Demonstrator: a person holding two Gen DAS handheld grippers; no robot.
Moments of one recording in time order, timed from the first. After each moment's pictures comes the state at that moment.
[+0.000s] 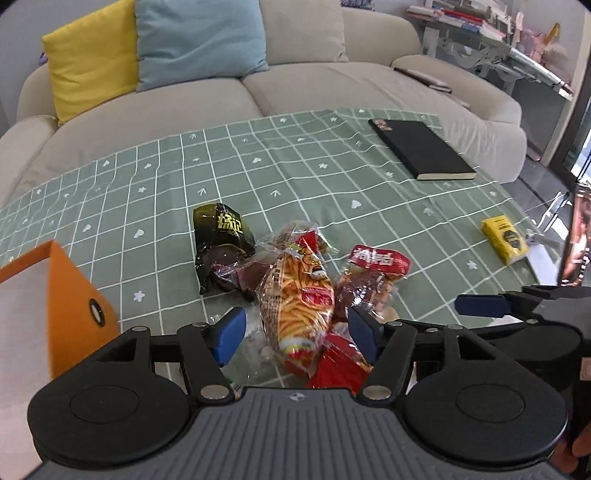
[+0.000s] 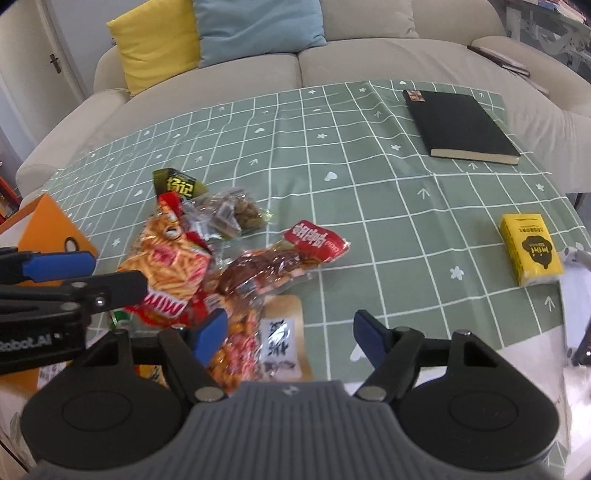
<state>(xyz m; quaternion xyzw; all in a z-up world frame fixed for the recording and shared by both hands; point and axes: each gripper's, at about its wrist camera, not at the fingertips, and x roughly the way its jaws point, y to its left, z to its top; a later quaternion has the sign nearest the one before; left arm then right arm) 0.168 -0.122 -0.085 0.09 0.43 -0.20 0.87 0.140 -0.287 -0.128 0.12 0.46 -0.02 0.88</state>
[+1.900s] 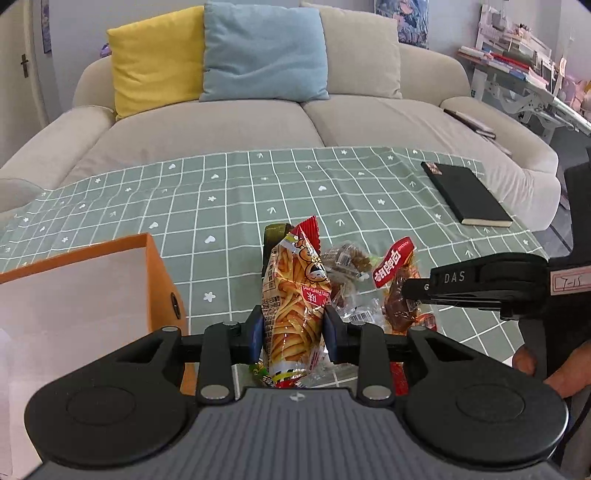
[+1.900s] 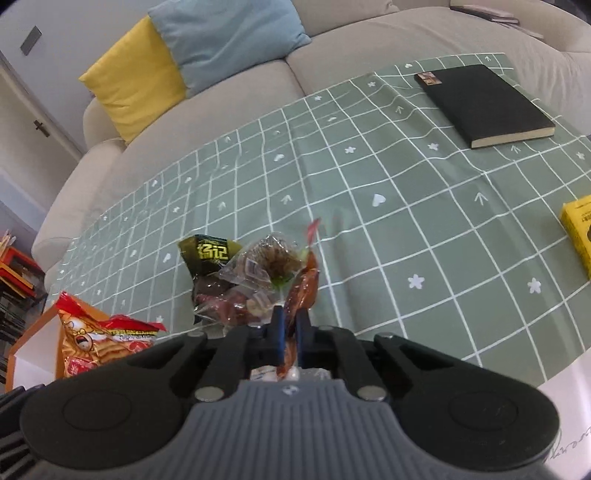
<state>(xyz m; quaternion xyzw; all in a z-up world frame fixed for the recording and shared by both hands) 0.157 -0.068 -0.051 0.04 0.40 -0.13 0.91 0.195 -0.271 -0.117 0.25 0.44 -0.02 0.86</state>
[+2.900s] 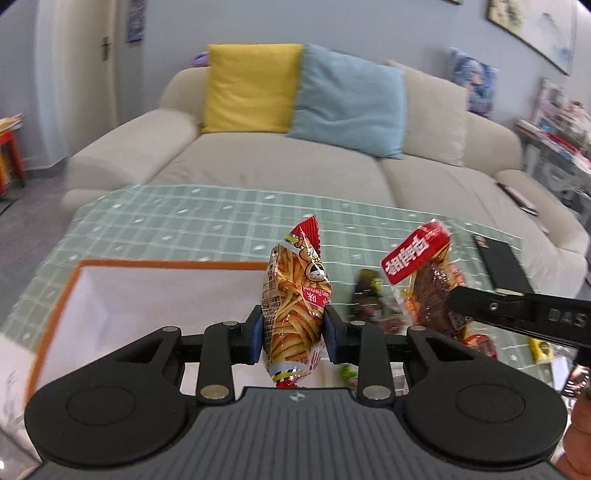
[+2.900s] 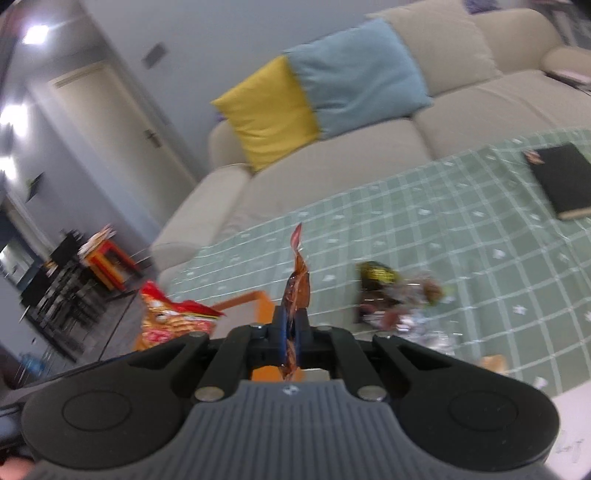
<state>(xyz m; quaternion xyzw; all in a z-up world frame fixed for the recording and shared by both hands) 0.115 0.041 0.024 -0.03 0.36 -0.03 0.93 0.125 -0.180 0.002 0.24 0.34 0.15 0.90</state>
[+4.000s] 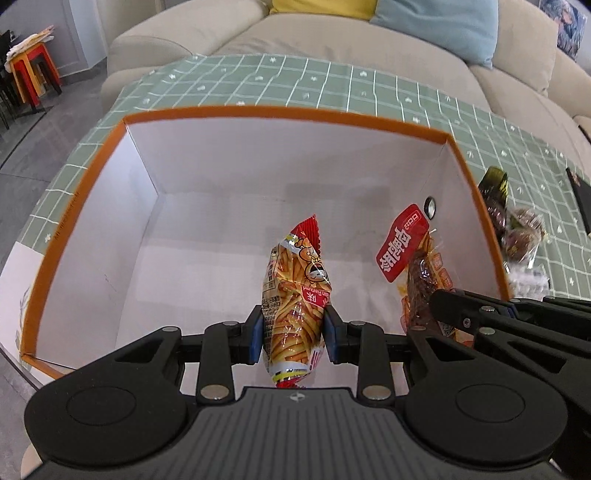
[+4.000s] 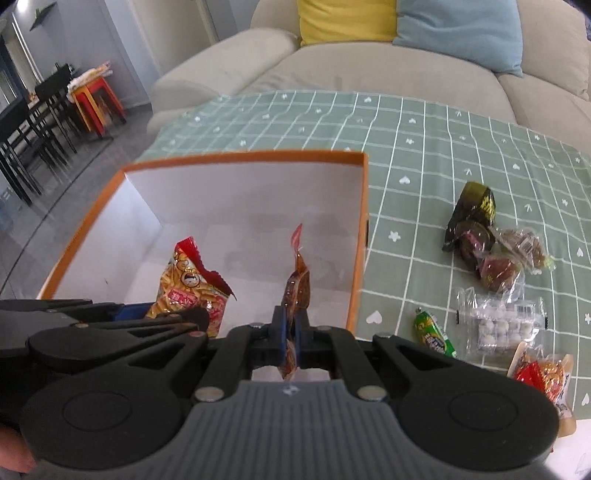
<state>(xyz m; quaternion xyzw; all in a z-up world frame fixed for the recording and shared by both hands) 0.146 0.113 -0.077 -0.04 0.52 0.04 0.85 0.176 -0.023 -0.081 0.03 0.49 0.17 0.85</state>
